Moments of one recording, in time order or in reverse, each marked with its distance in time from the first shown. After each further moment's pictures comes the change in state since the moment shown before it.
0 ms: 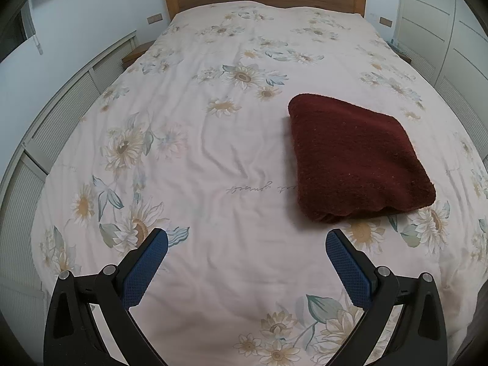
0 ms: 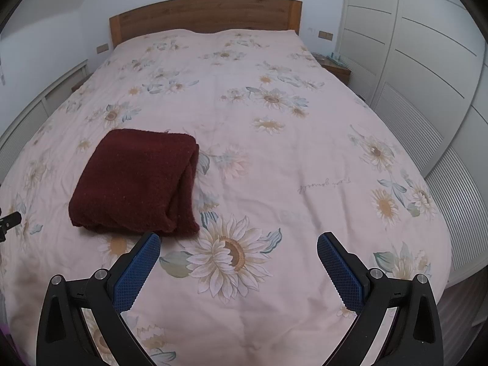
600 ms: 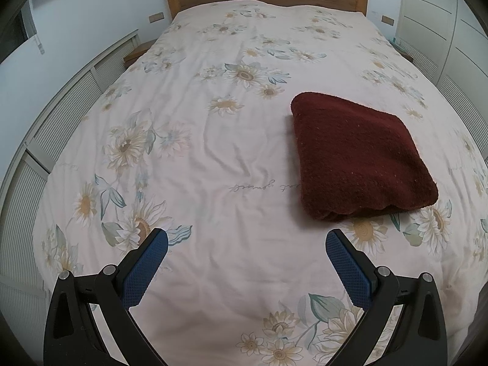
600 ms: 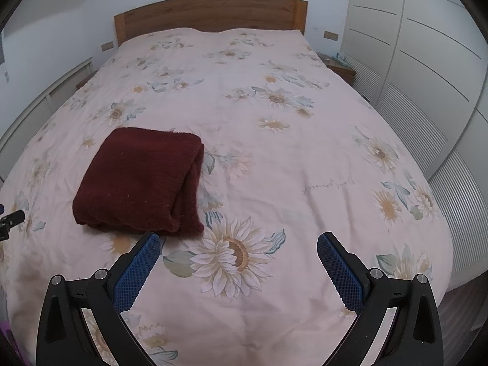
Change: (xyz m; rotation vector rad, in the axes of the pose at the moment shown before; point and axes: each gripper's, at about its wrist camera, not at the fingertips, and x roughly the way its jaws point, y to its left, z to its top) left arm 0.002 0.002 -0.003 -0.011 0.008 0.012; right arm 0.000 -0.001 0.002 -0.020 0.005 0.020
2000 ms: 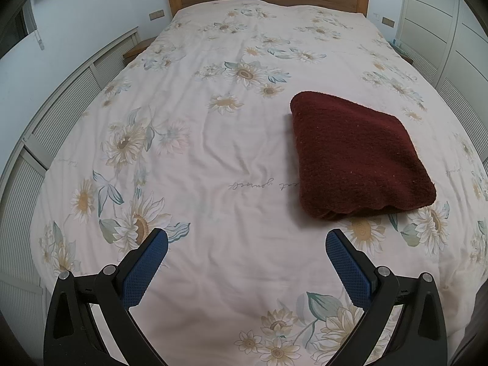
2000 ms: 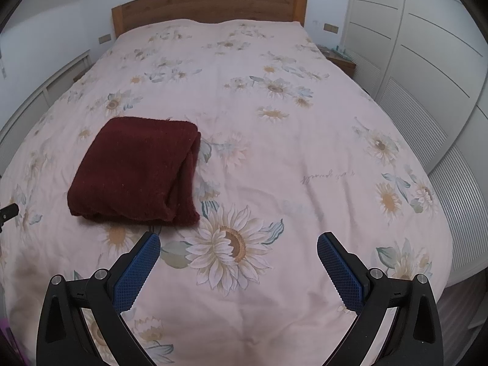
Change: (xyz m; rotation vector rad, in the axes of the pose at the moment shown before) left arm -0.003 -0.004 -0.001 -0.022 0.008 -0.007; right arm 0.009 -0.004 -0.005 -0.005 0.044 -0.006
